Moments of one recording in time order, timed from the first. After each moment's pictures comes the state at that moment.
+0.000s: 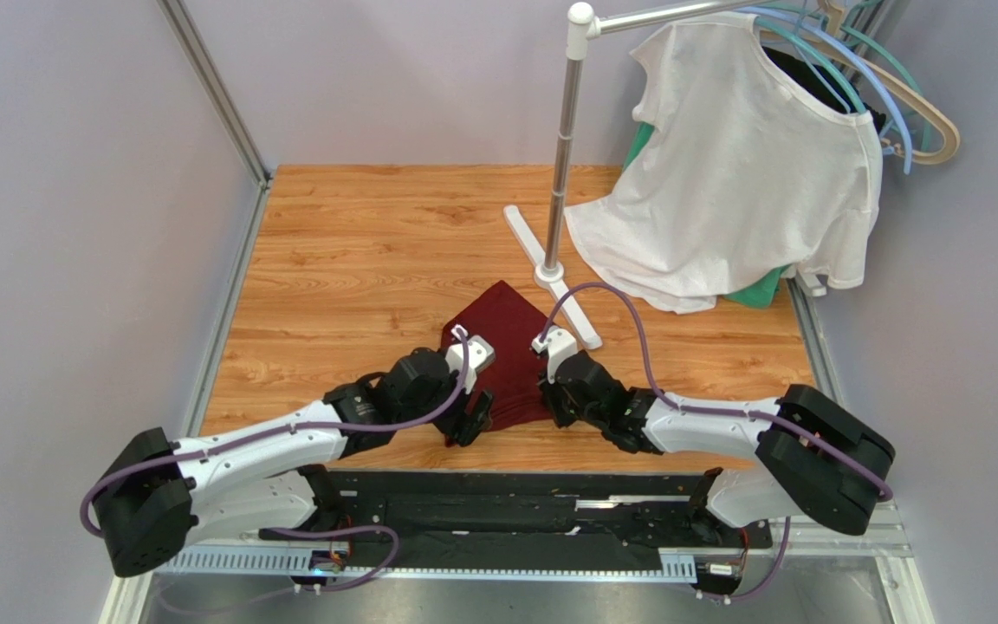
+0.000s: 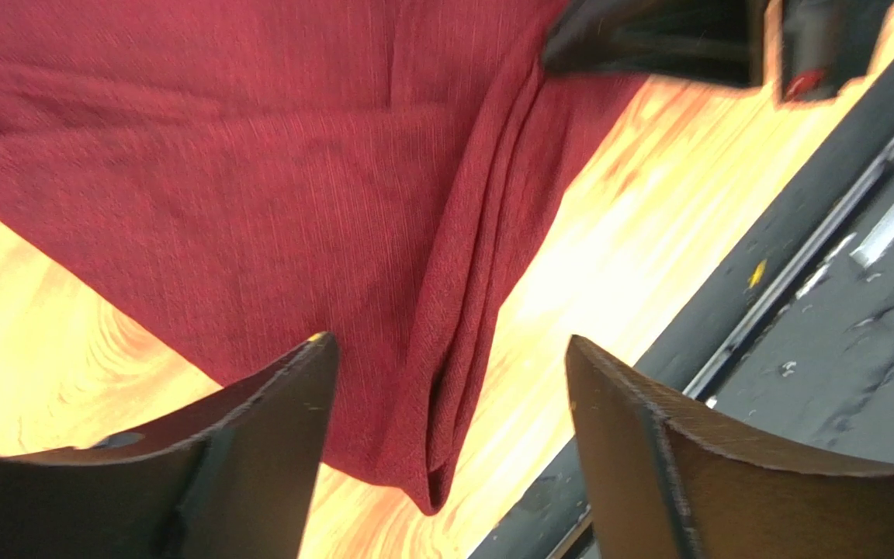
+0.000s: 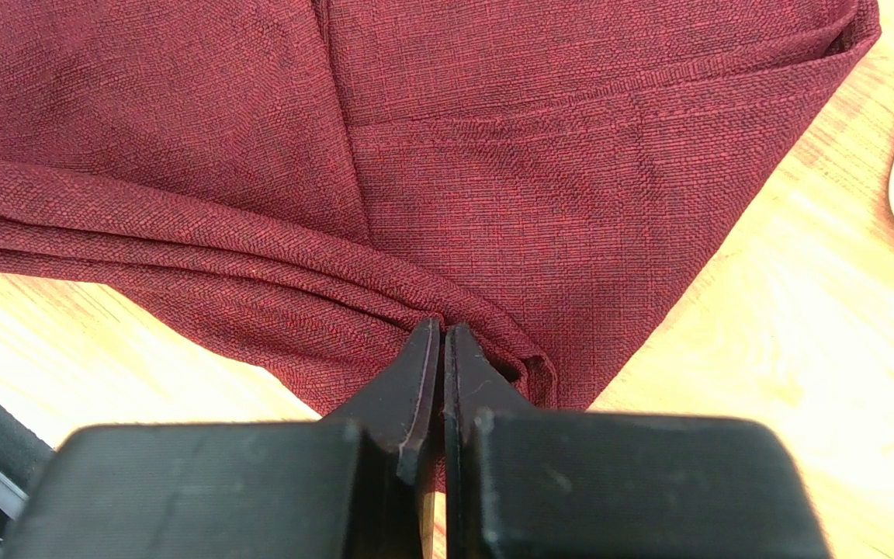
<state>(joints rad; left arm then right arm) -0.93 1.03 0.50 -0.13 0.02 -0.19 0.94 1.35 0.46 0.18 0.16 0.27</state>
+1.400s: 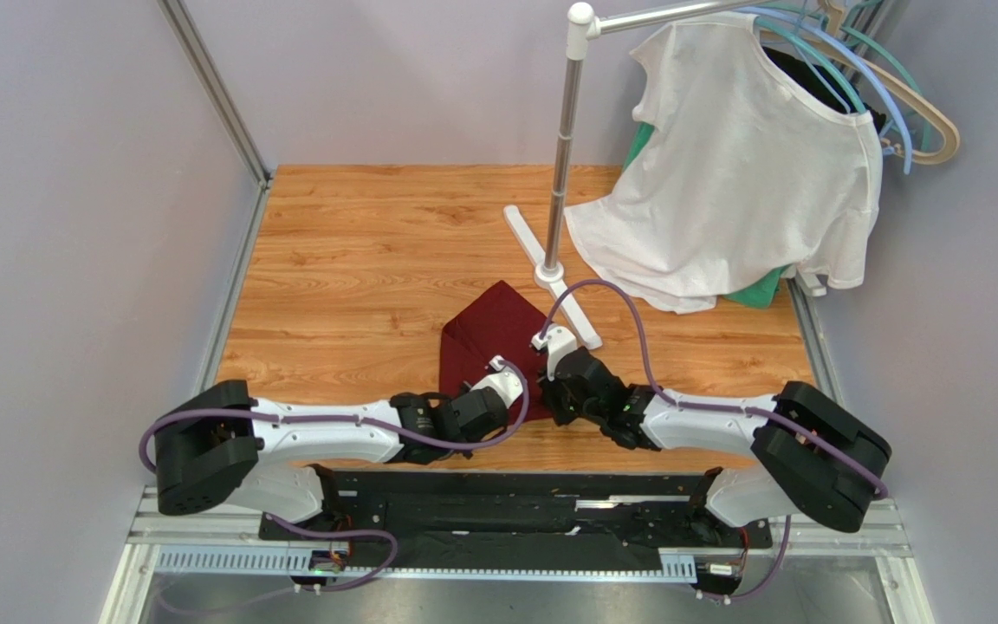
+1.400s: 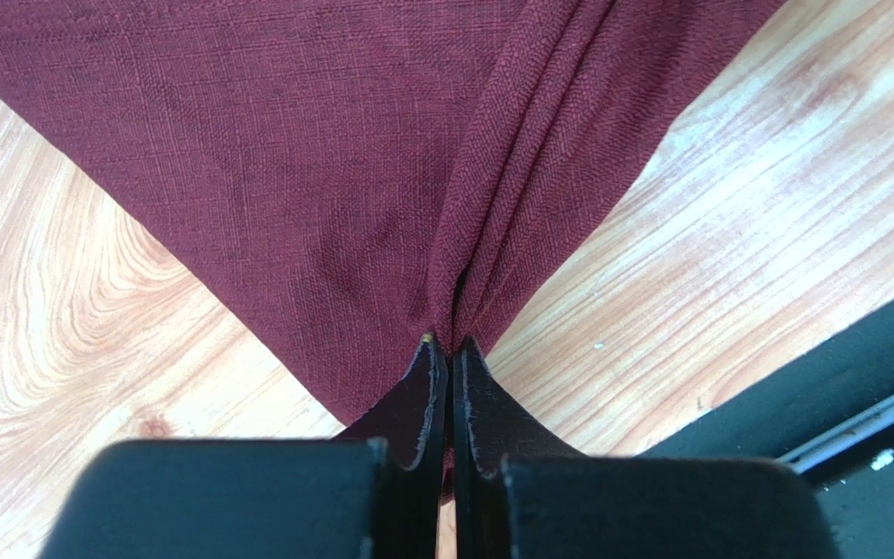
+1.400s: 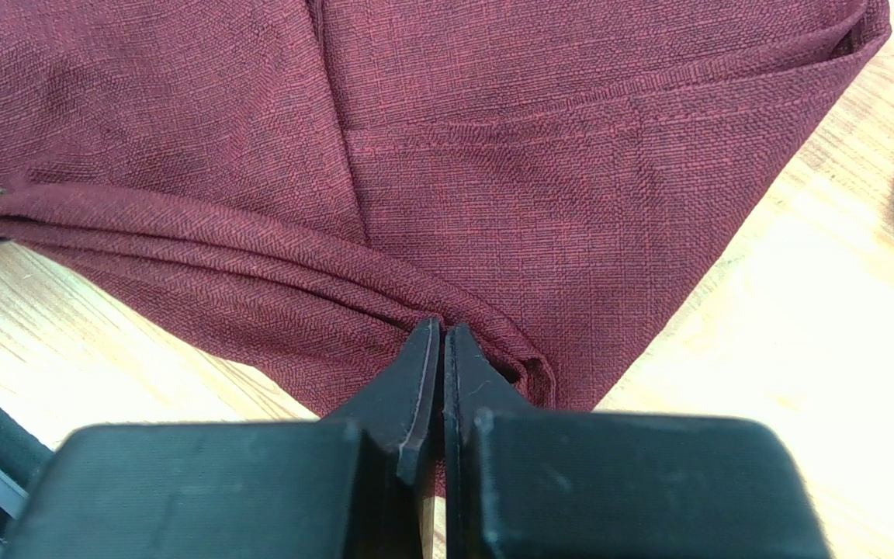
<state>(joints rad) -1.22 1.34 0.63 -0.31 -0.43 -0.30 0.92 1.37 0.47 0.18 0.13 0.28</state>
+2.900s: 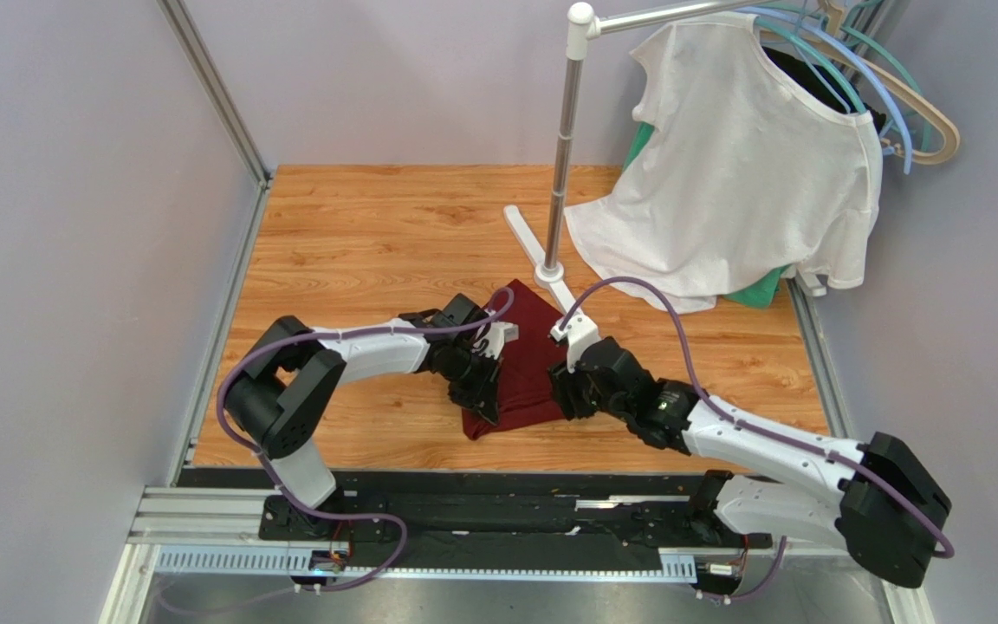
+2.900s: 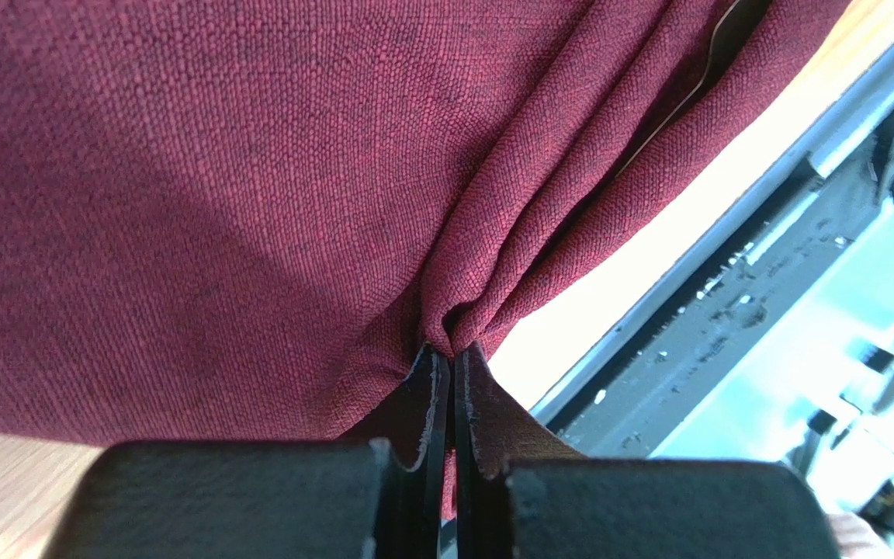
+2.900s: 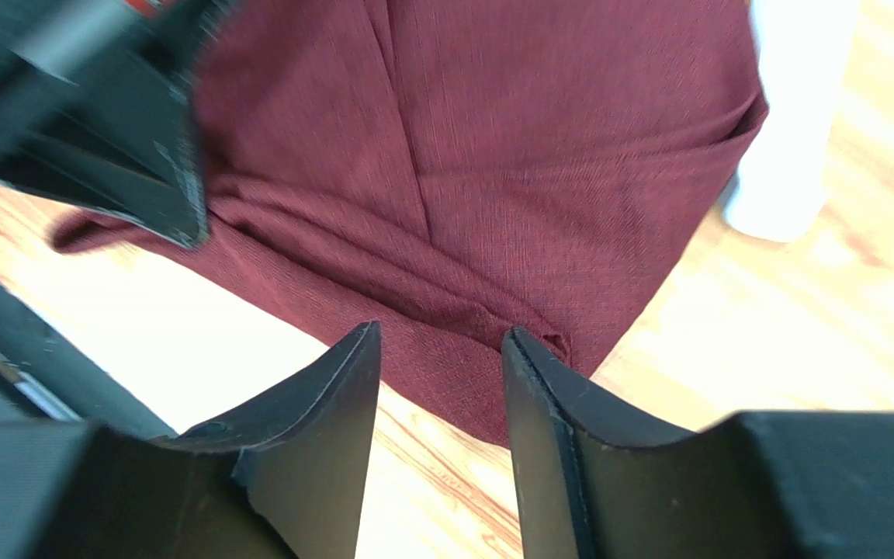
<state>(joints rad) -0.72 1.70 0.88 -0.38 0.51 -0.31 0.91 1.08 0.53 -0.13 0.15 0.21</state>
